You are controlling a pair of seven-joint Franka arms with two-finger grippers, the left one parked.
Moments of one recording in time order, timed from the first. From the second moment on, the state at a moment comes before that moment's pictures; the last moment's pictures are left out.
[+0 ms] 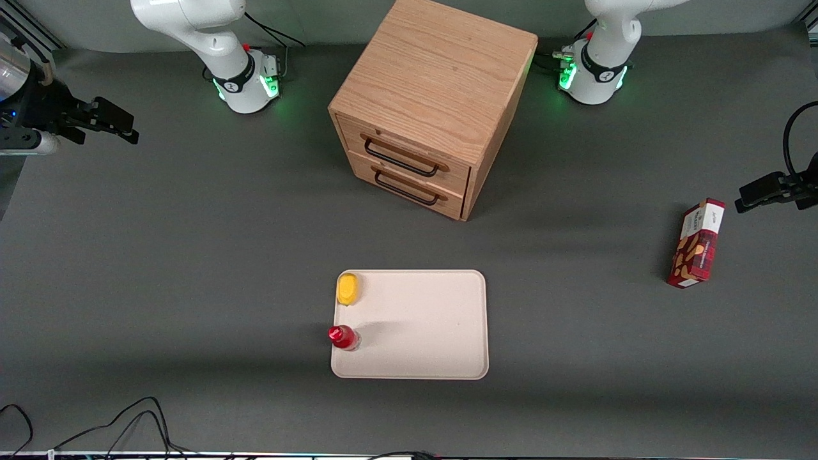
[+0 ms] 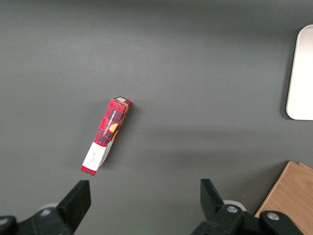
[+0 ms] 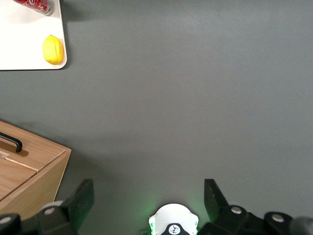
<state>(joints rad) 0.10 -0.16 -0.03 -1.67 0.00 1.41 0.11</state>
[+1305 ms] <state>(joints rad) 0.11 -0.07 0.05 -1.57 0.25 1.41 -0.21</state>
